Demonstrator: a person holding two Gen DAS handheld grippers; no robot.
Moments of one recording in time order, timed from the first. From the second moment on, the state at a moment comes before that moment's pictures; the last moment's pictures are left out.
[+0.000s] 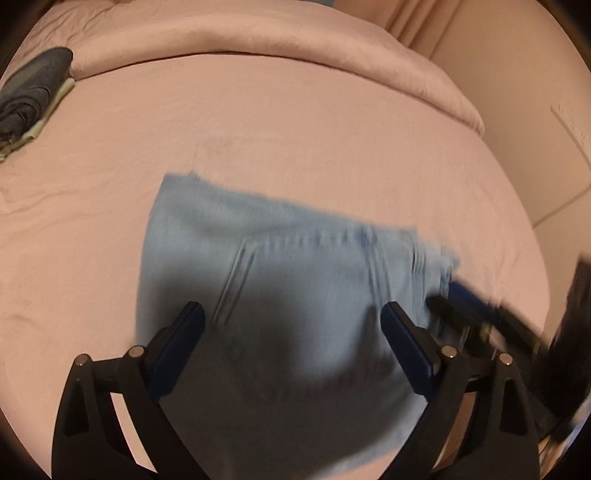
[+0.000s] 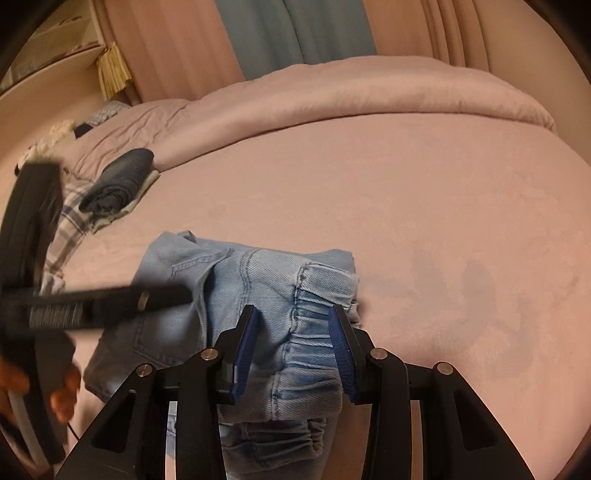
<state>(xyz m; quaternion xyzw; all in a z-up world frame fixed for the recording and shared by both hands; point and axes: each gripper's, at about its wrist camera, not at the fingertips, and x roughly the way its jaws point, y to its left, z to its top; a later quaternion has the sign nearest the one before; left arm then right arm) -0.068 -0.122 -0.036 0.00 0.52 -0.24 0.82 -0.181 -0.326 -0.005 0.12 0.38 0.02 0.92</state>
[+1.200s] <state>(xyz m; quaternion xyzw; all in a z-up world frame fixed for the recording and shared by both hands) -0.045 -0.090 -0.039 -0.09 0.53 -0.16 0.83 -0.228 -0.406 -0.022 0.31 0.34 0.08 0.89</state>
